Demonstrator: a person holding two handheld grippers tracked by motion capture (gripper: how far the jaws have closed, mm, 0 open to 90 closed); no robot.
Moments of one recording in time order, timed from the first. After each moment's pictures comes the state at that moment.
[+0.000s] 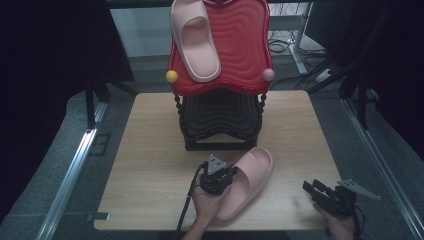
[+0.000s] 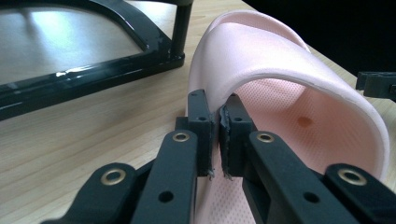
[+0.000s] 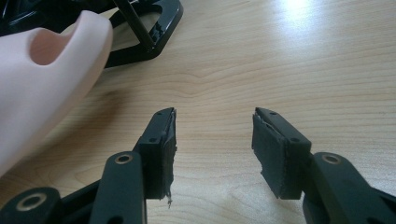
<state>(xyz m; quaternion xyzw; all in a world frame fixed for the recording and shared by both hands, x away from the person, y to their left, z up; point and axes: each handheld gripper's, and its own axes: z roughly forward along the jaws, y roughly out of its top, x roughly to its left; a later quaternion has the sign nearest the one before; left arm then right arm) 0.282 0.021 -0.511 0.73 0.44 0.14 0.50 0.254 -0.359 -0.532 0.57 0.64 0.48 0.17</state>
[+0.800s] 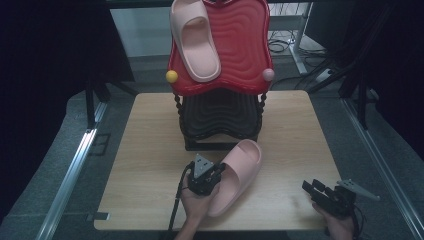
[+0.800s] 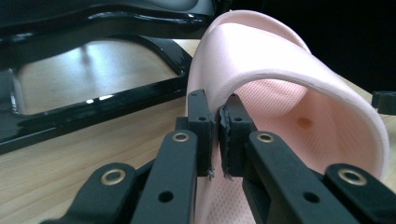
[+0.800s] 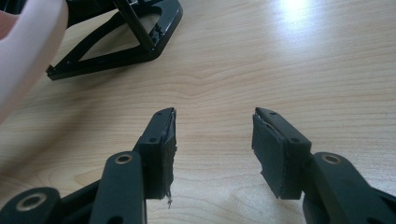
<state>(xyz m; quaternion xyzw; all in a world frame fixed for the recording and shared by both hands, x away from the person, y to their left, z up) 0.269 0.047 -0.497 0.71 0.45 0.20 0.51 0.254 -0.357 -0.532 0.57 0.64 0.48 0.18</state>
